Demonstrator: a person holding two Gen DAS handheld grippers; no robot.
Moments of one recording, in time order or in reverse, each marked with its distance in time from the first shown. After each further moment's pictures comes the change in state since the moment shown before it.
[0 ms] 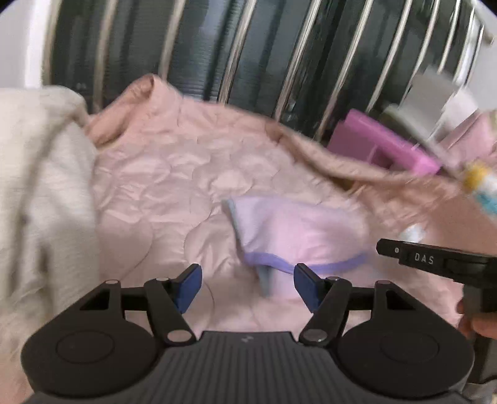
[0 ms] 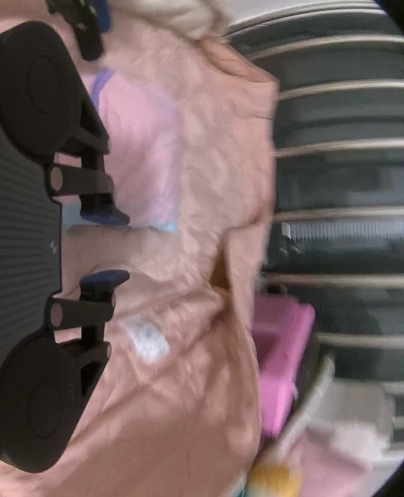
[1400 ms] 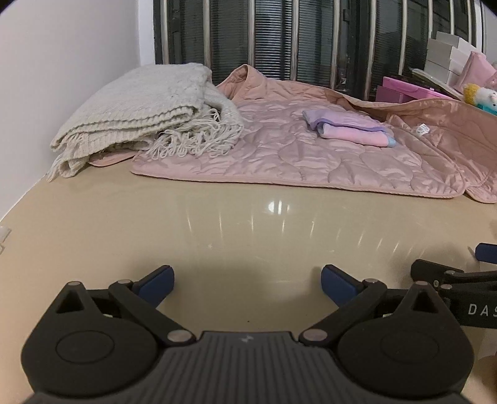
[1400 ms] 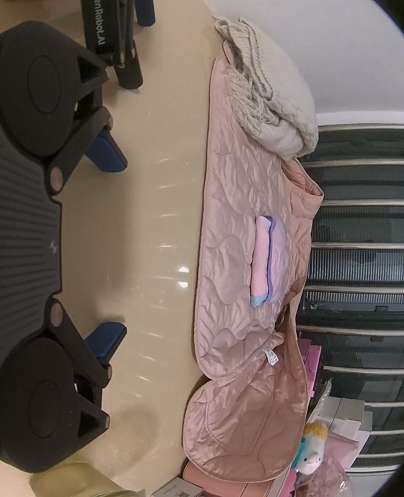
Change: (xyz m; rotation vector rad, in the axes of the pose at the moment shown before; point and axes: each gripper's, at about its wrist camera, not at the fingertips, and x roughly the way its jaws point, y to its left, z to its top) left arm -0.147 -0.032 -0.199 0.056 0.005 0.377; right arm -0.178 0.019 -0.211 -0.150 0.040 0.133
